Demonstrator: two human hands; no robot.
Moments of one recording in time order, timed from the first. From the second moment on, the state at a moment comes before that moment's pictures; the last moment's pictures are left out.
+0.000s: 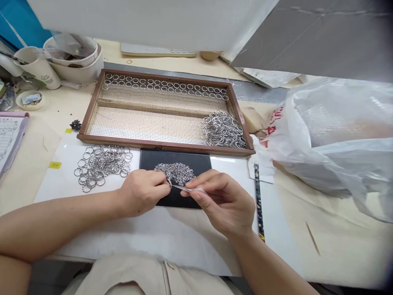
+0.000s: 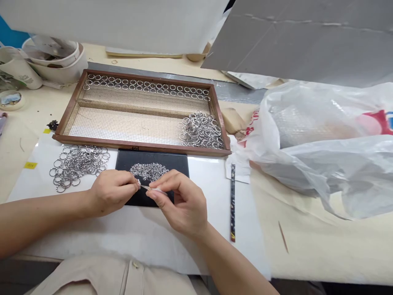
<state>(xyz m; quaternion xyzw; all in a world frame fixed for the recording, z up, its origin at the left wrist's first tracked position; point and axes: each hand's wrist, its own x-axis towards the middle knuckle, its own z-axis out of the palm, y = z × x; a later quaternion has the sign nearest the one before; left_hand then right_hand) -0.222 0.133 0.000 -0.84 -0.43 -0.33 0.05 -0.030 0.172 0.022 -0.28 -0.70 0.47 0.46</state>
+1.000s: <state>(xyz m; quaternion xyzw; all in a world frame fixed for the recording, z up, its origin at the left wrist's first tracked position) -0.222 0.133 -0.002 -0.84 -0.43 -0.33 0.06 -0.031 0.173 0.025 -0.28 -0.70 0.47 0.46</state>
